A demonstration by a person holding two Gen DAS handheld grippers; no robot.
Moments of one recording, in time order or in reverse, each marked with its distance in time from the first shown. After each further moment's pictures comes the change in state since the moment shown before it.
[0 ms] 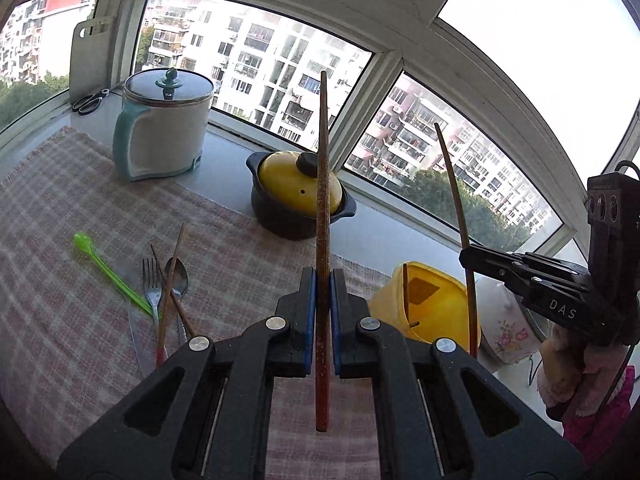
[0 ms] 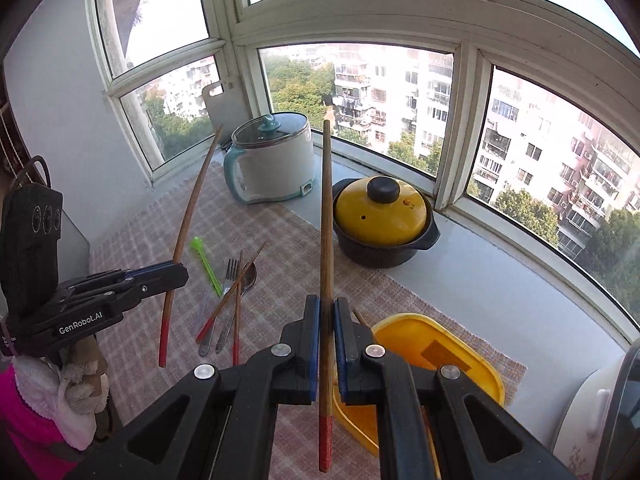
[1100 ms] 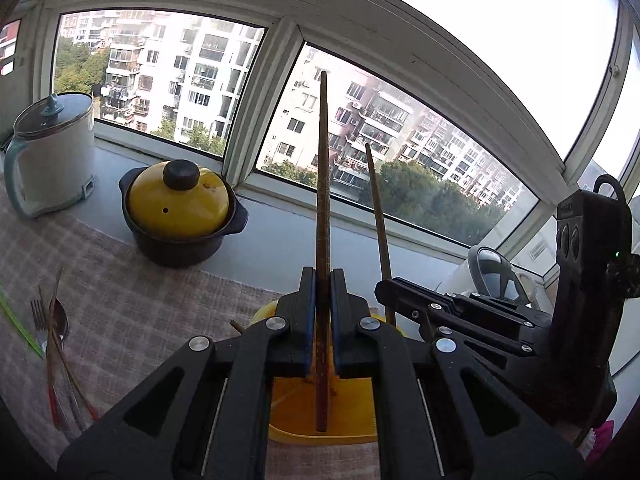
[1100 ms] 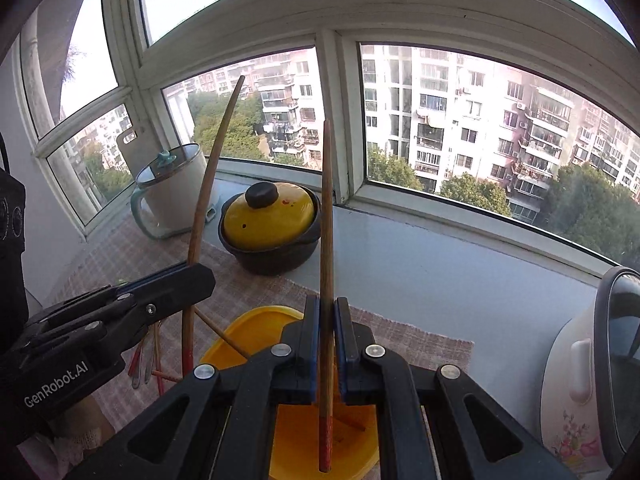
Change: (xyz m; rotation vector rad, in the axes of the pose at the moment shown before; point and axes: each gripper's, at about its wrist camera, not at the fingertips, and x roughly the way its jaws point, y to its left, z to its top) left arm 0.097 -0.117 0.004 0.114 -0.012 -0.107; right arm 0.008 -0.088 -0.033 0.214 -0.076 -0.157
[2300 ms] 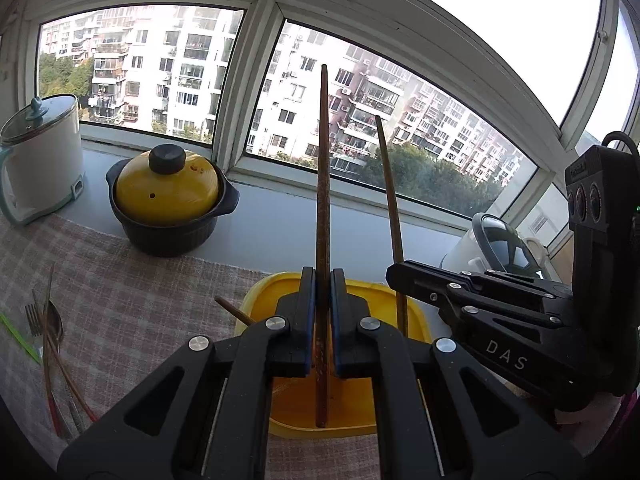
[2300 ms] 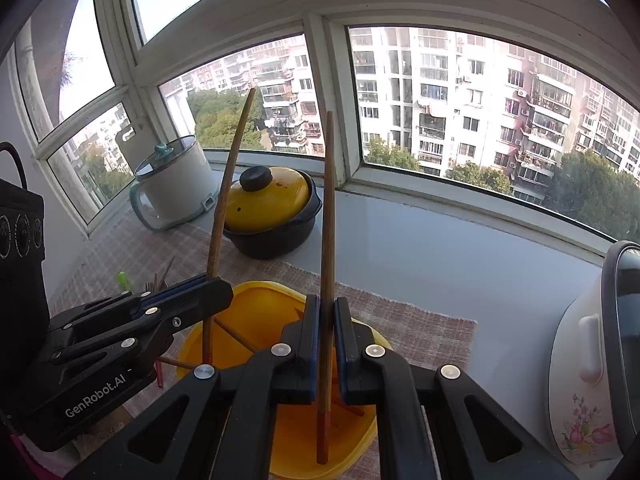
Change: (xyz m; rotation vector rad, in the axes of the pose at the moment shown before) left arm 0.013 -0.007 -0.020 0.091 0.038 -0.001; right arm 0.002 -0.009 -0.016 0.015 0.024 0.020
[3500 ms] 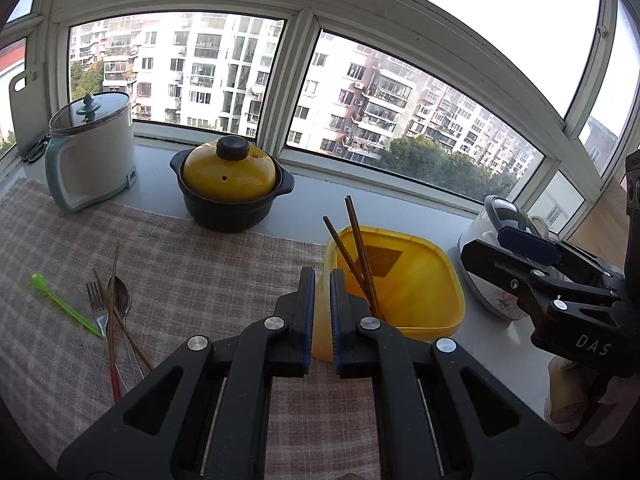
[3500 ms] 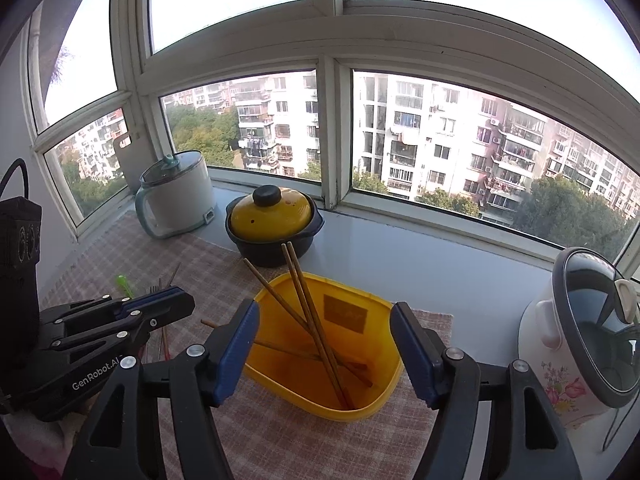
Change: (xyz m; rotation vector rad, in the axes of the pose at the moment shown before) left arm -0.072 0.049 -0.022 0.012 0.029 0.056; right arm -0.067 0.061 -0.026 -0.029 -0.107 -0.142
